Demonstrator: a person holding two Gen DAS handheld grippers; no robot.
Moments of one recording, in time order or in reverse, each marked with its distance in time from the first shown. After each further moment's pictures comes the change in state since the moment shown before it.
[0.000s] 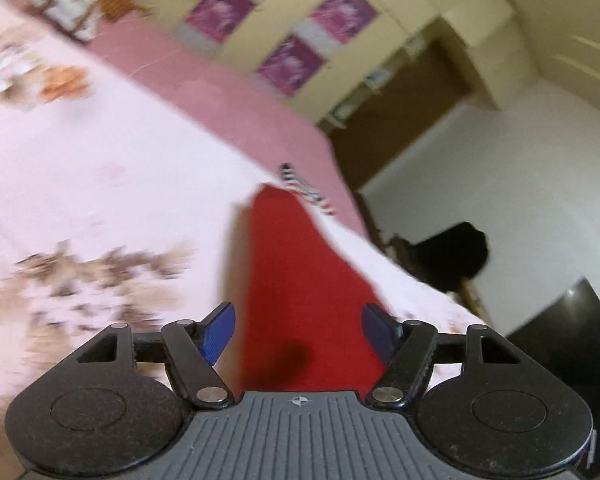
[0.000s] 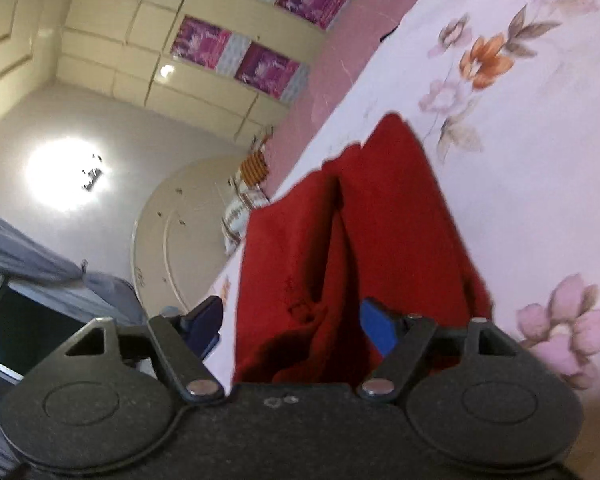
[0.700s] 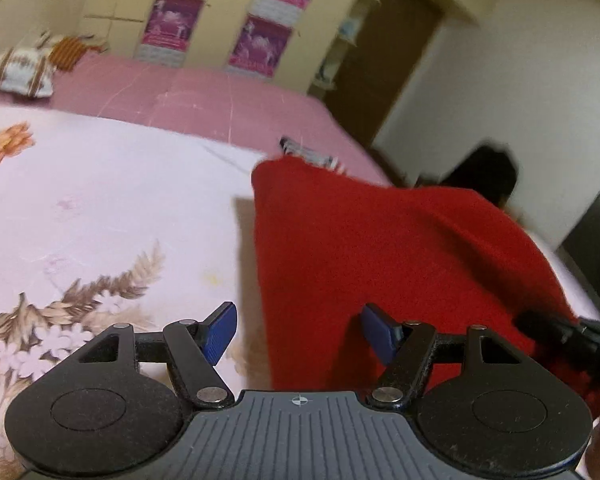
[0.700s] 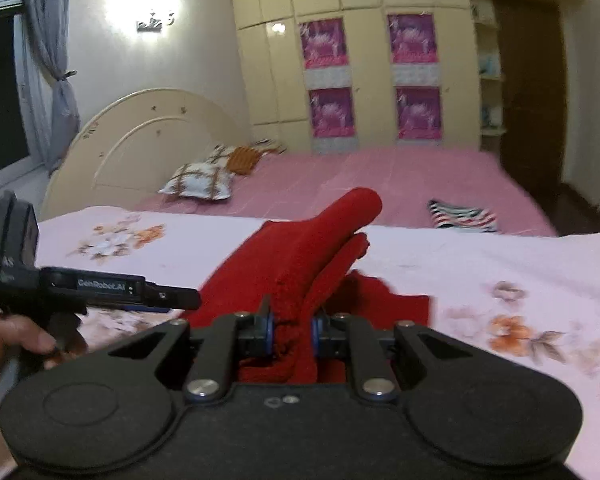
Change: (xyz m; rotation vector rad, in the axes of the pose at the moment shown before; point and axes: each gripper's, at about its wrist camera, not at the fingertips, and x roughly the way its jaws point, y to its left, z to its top) left arm 0.050 -0.060 -0.024 0.353 0.085 0.120; right arm 0.001 0.110 -0.031 -0.902 -0.124 -0.326
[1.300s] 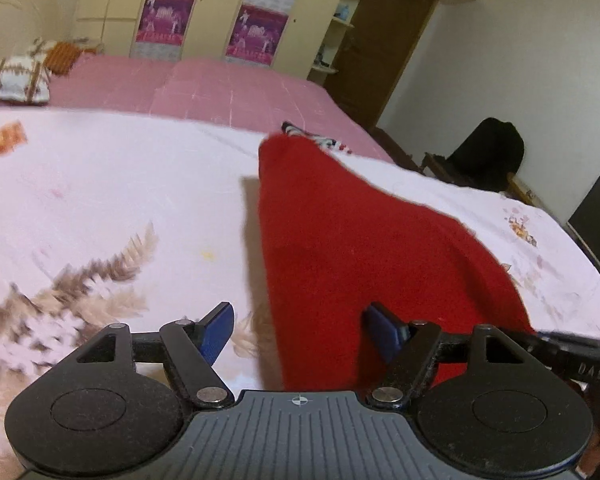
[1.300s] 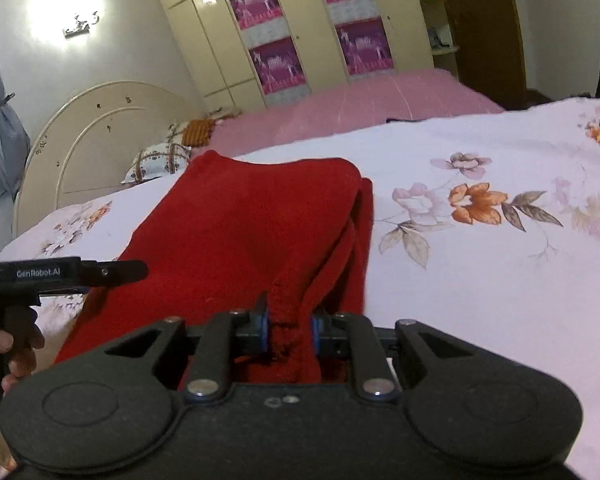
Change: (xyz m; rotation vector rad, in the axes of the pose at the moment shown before) left arm 0.001 -0.001 -0.004 0.038 0.004 0.022; right arm 0.052 -0.060 -0.051 0.230 0.143 -0.027
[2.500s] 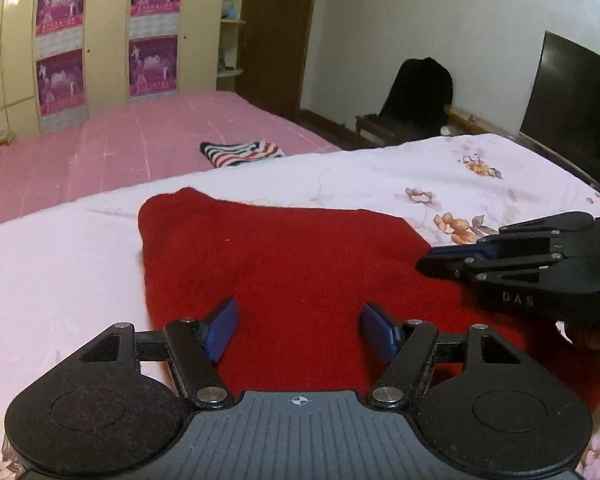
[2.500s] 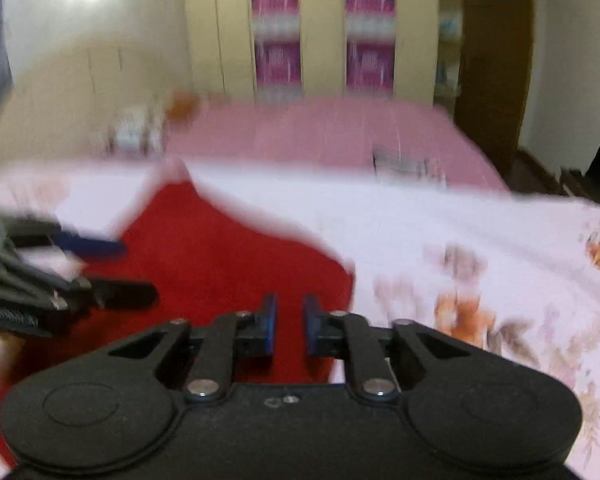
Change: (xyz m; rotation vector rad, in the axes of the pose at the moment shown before) left arm 0.052 -0.053 0.032 0.358 0.016 -0.094; right arm 0.063 0.011 0.047 -0.257 0.051 -0.177
